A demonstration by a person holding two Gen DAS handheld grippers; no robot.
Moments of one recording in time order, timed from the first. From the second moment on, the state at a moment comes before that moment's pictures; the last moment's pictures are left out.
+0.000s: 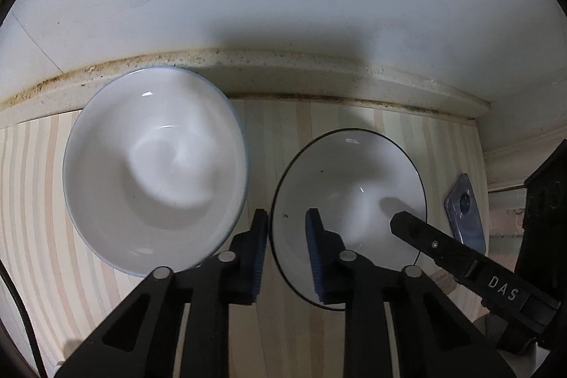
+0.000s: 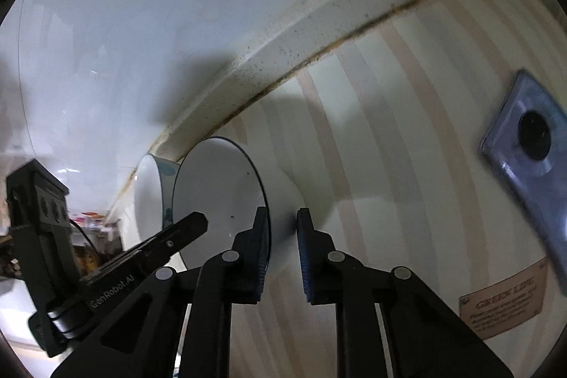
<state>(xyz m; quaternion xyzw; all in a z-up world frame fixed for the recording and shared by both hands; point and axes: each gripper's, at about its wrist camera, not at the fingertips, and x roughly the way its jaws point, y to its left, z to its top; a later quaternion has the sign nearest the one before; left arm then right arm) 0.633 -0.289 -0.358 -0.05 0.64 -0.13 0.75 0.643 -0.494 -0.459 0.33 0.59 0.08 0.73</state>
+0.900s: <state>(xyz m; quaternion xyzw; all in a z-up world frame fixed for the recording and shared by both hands) 0.497 -0.259 -0.260 -0.03 0.61 -0.19 0.77 0.511 -0.468 -0.367 0.28 0.58 0.11 0.76</state>
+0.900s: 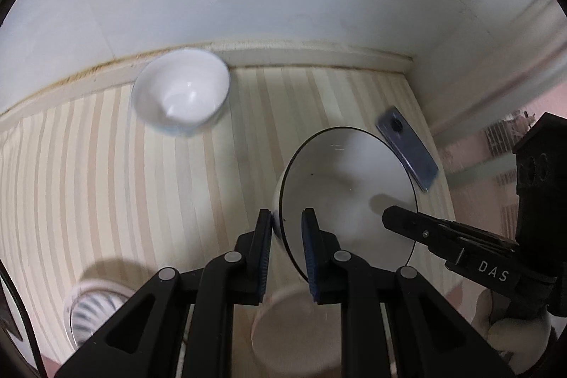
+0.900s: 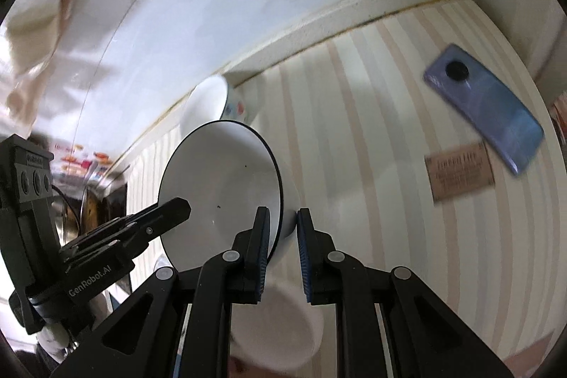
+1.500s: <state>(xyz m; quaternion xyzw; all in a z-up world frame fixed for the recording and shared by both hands) 0.419 -0.246 -0.301 0.02 0.66 -0.20 0.73 0.408 -0.440 -0.394 0.26 0.63 0.10 0.72</state>
